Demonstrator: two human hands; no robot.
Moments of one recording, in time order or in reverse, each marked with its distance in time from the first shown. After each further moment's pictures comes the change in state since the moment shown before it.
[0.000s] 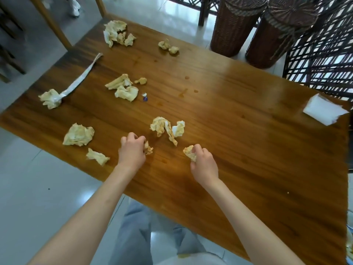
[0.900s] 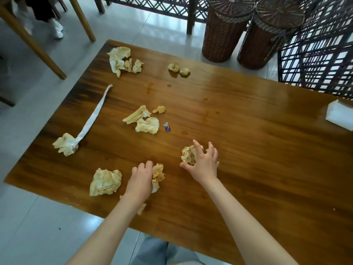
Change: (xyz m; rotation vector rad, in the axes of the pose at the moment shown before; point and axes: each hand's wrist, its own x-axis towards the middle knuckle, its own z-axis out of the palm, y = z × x) left_hand 0.071 -0.093 -0.024 -0.005 -0.197 0.179; right_hand 0.105 -0.113 0.052 0.054 -0.014 0.300
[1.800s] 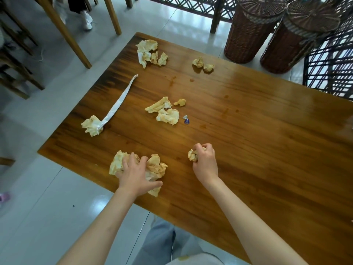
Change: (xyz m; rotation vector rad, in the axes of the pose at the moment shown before) left_hand -0.033 -0.060 -0.004 0.125 -0.132 -0.224; right_hand -0.033 -0.033 0.012 0.054 0.091 -0.305
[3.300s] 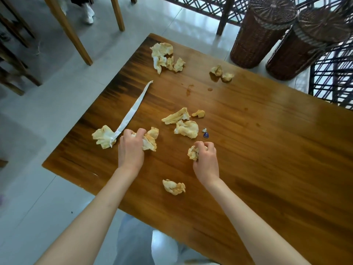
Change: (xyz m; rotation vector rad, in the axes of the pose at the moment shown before) left_hand 0.089 -0.043 -0.077 -0.252 0.547 0.031; right_hand 0.053 -0.068 0.030 -0.037 0.055 -0.010
